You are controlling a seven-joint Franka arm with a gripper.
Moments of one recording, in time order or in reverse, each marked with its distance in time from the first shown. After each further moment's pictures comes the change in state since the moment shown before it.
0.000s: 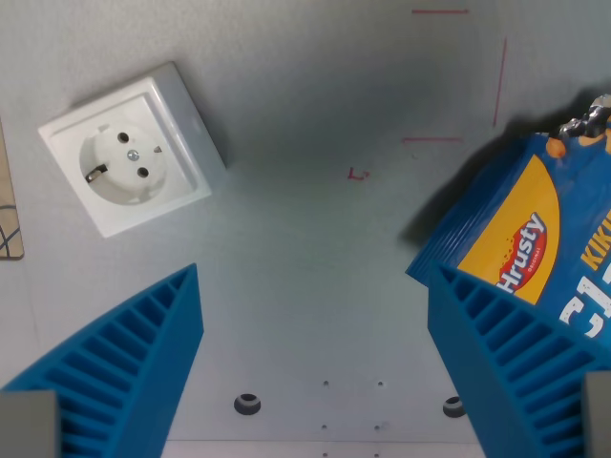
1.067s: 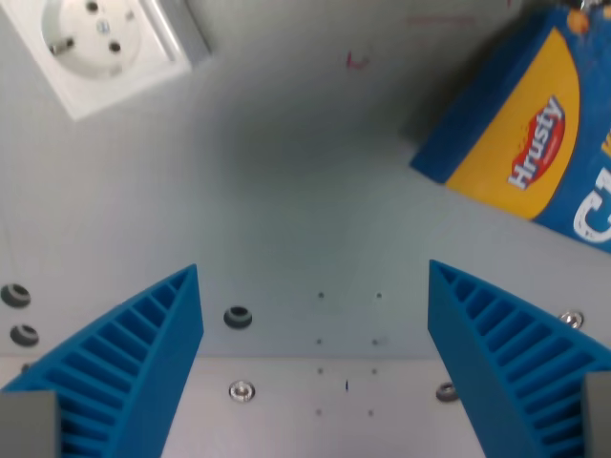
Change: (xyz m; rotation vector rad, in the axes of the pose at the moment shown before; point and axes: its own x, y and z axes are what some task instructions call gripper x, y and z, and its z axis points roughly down) arm -0.059 0.000 0.006 -0.002 -0.064 0.000
